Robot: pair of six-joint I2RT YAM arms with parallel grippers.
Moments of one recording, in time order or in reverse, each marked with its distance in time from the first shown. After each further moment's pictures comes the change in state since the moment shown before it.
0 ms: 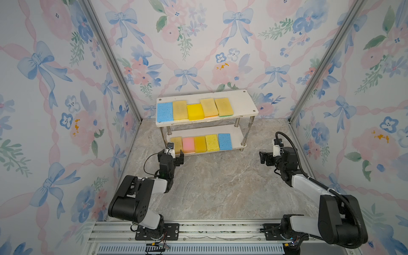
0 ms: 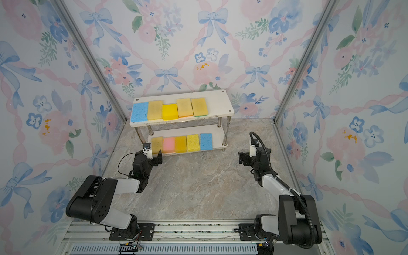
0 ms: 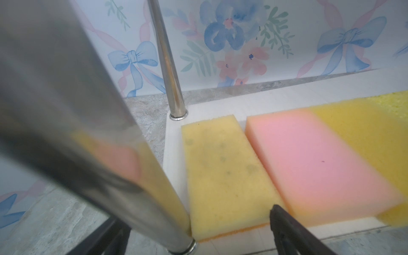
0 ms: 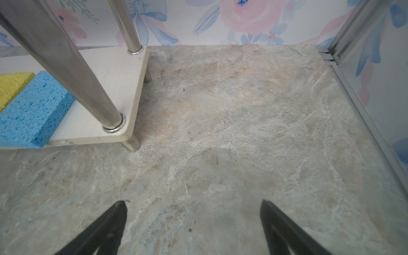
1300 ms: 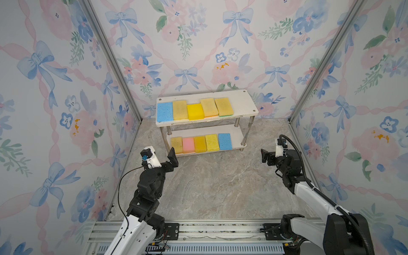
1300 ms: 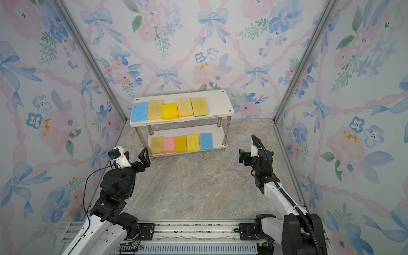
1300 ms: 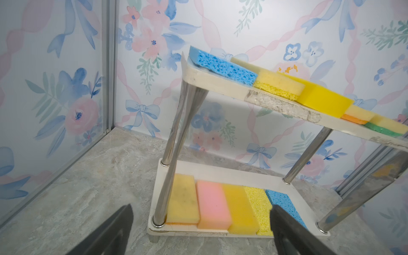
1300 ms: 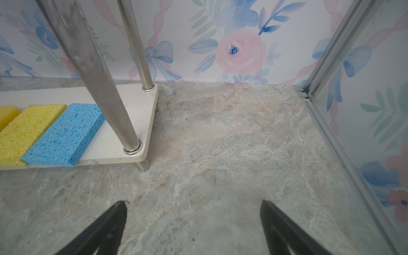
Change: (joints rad) left arm -0.170 -0.932 0.117 -0.831 -0.143 -0.314; right arm 0.034 -0.207 -0.080 0.040 0.059 0.011
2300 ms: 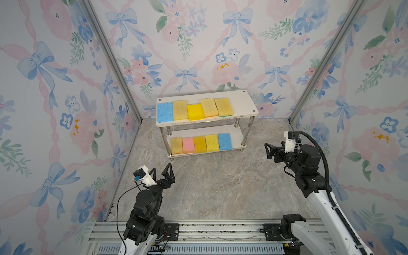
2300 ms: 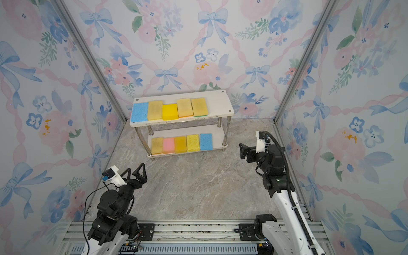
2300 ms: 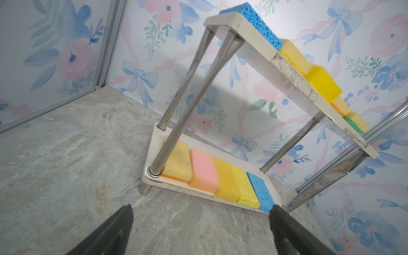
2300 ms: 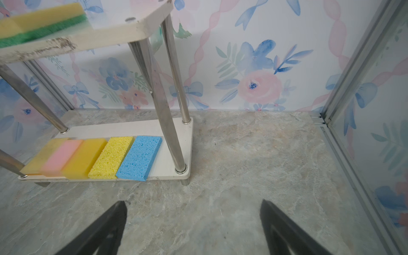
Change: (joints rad) left arm 0.023 -0.549 -0.226 -0.320 0.093 -0.325; right arm 0.019 -0.245 0.219 -0.414 -0.095 0.077
